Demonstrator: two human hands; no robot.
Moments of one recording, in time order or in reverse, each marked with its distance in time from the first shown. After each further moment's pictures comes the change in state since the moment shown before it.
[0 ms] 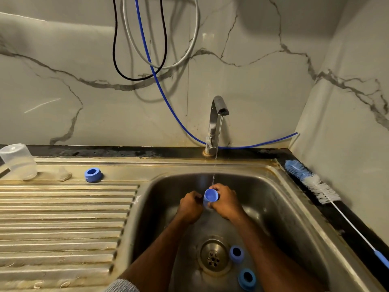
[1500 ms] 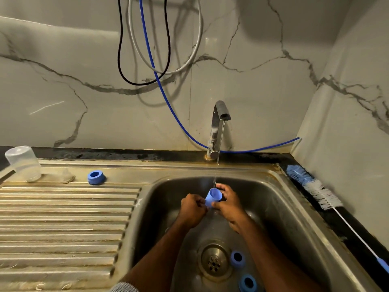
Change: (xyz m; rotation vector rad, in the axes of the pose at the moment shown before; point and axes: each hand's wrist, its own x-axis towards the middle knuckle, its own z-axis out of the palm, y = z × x) left_hand -0.004 0.001 -0.002 -0.087 0.007 0.040; right_hand -0.001 0.004 0.001 0.569 -0.002 0.114
